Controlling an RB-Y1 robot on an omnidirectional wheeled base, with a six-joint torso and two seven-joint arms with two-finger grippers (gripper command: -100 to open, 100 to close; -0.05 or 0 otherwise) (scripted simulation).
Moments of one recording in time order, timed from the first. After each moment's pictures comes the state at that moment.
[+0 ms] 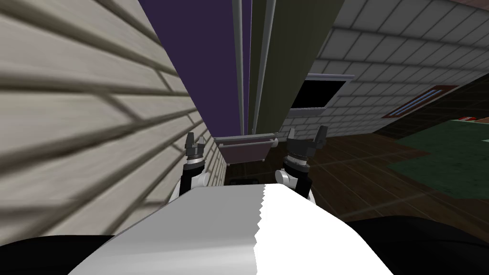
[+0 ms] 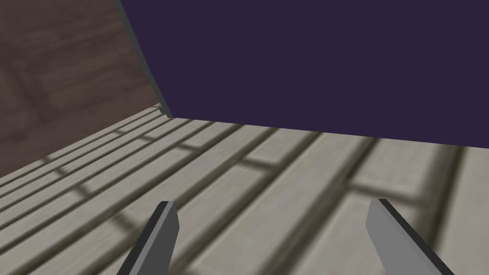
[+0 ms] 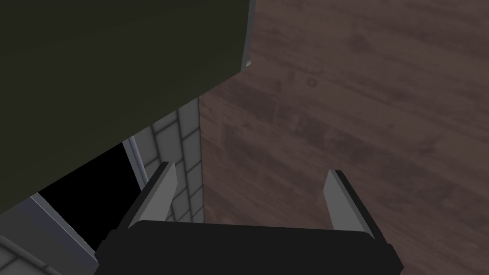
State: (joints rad) left arm 0.48 0.03 0.06 -2.24 -0.05 -0.49 -0.07; right arm 0.52 0.05 -0.02 -2.39 -0.09 -0.64 -0.11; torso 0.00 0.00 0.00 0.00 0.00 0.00
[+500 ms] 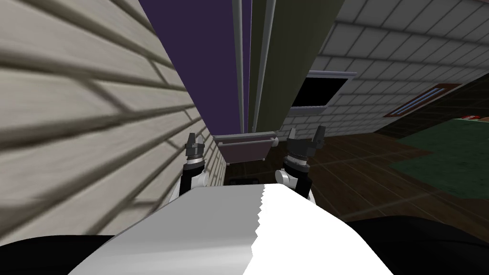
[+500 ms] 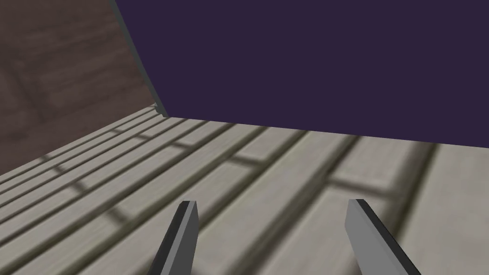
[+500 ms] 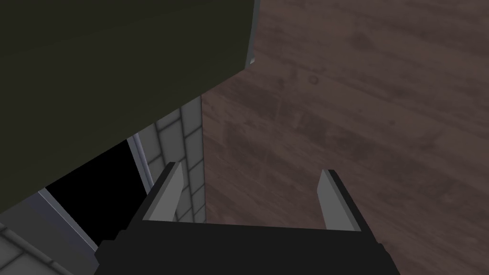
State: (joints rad) left arm 0.48 0.03 0.06 -2.25 -0.05 -0.49 -0.07; right arm 0.52 0.05 -0.02 -2.39 -0.09 -0.64 -0.11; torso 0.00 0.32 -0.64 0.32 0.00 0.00
